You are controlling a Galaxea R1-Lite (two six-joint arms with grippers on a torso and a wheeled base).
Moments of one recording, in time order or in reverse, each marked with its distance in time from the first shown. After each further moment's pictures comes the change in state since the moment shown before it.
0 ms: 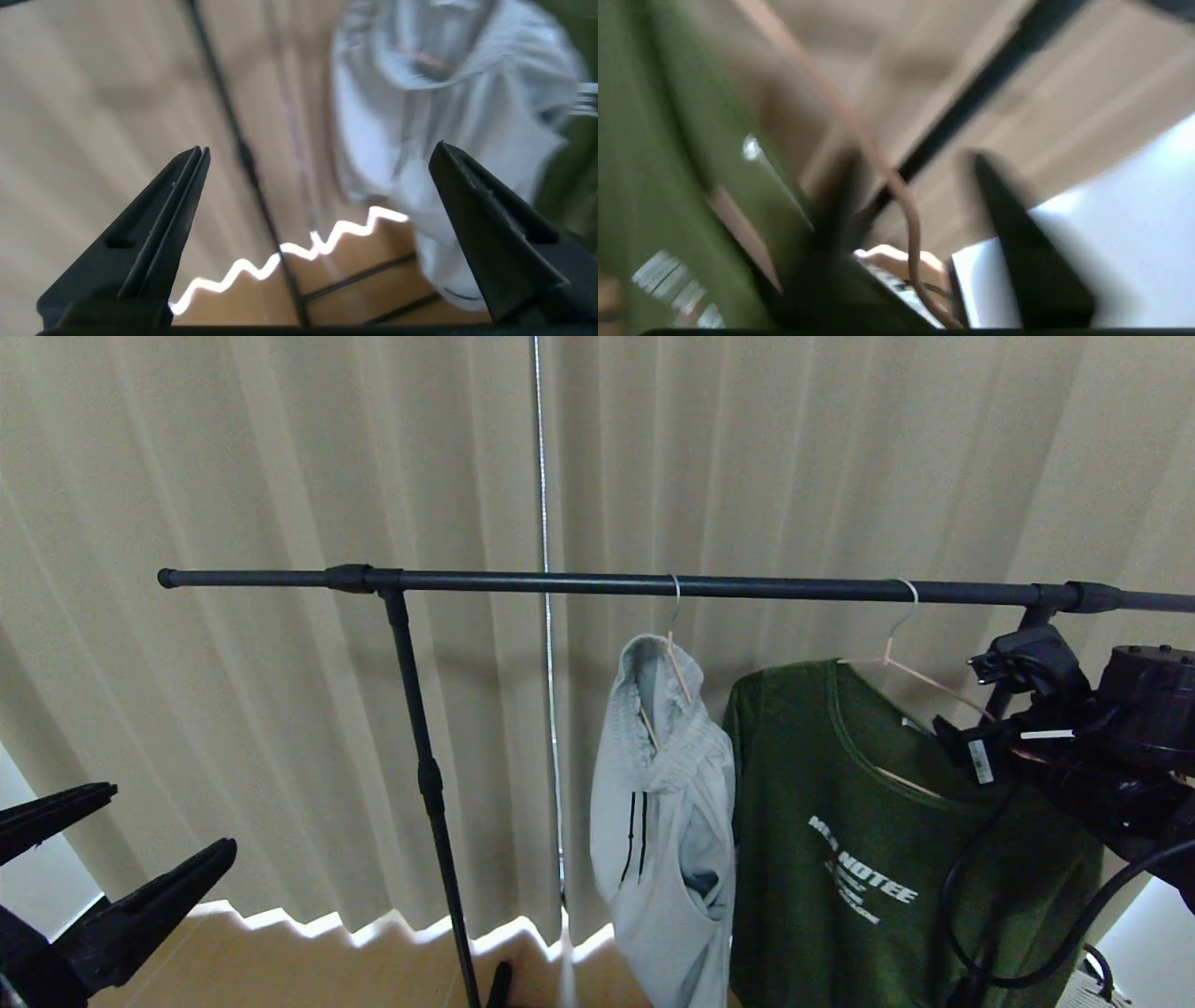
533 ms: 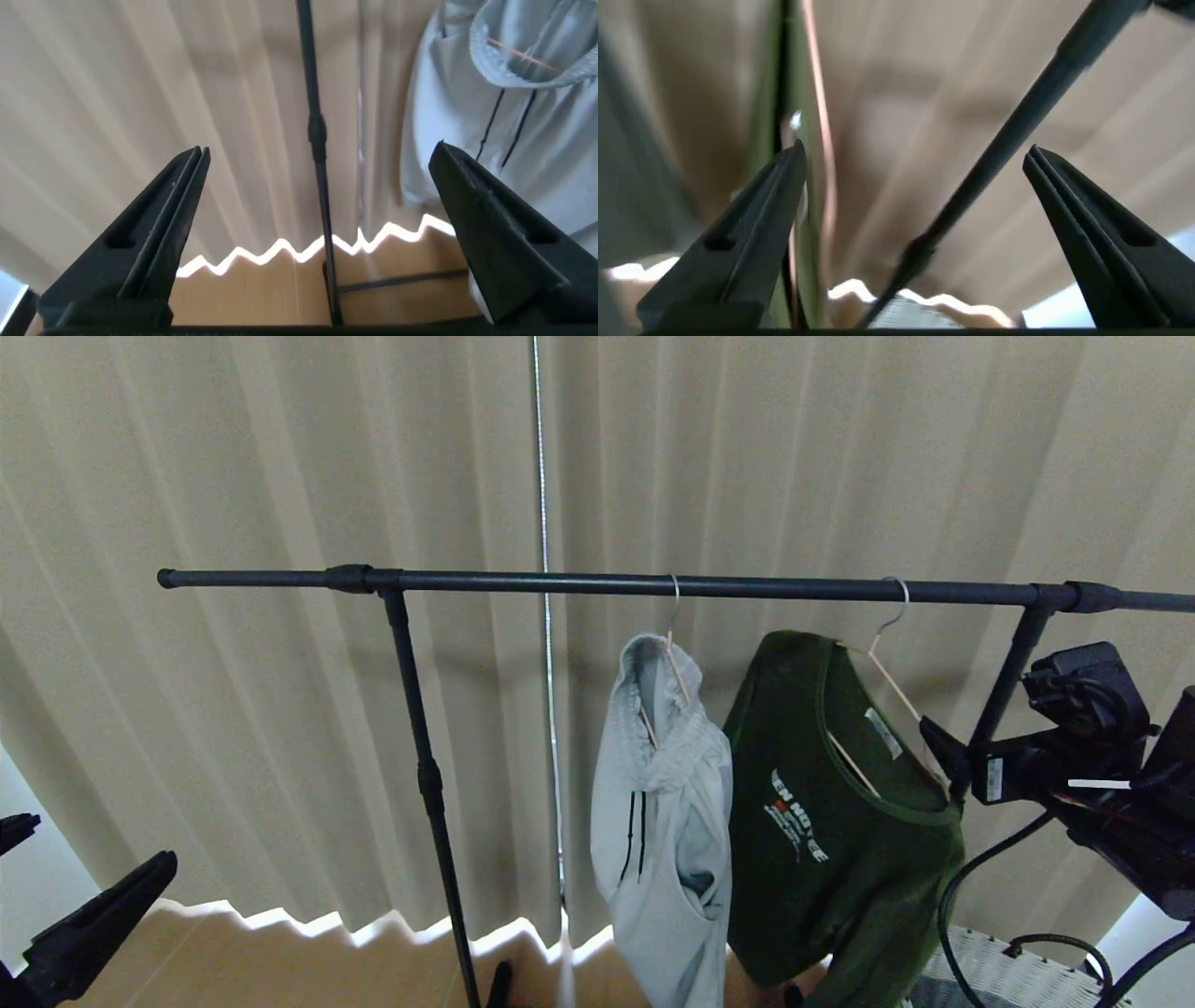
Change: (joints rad) left arm 0.140 -0.080 0.050 0.018 0.010 -0.009; right arm -0.003 -0.043 0.197 -0.281 0.184 0.108
